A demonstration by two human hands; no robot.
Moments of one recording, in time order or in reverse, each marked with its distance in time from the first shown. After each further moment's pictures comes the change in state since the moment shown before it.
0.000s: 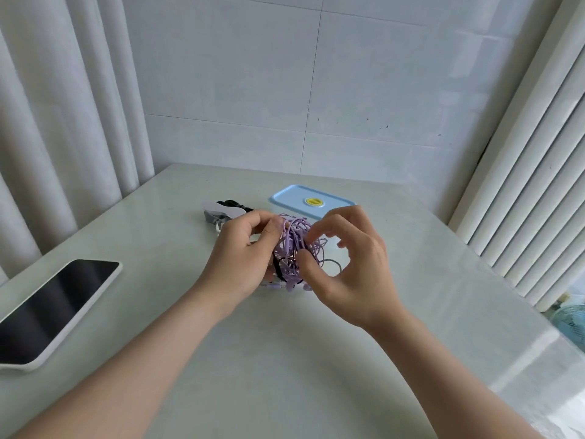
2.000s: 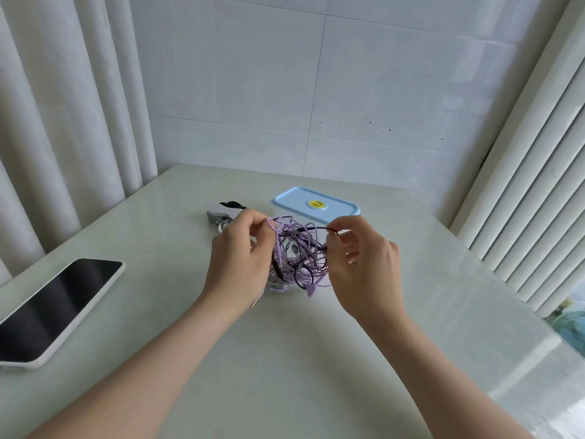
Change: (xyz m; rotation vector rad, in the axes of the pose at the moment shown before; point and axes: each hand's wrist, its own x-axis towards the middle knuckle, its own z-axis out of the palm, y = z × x) left_hand 0.006 -0.019 -0.002 0.341 0.243 0.179; right_hand 0.003 0.005 0.005 -0.081 0.110 0.241
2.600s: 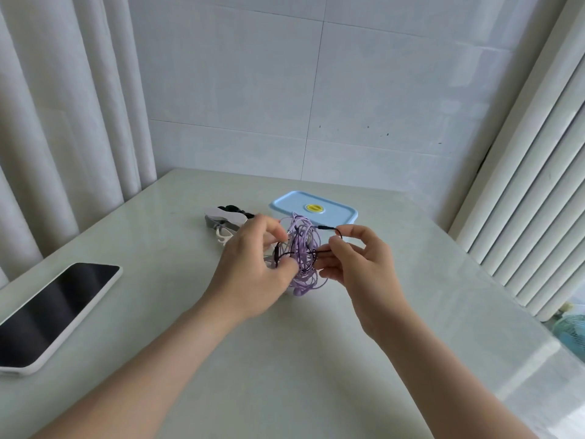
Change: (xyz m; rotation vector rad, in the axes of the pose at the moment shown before) left_hand -0.009 0.013 0.001 -0.015 -0.208 0.025; right_hand 0.007 -0.004 -0.005 0.720 -0.142 0.595
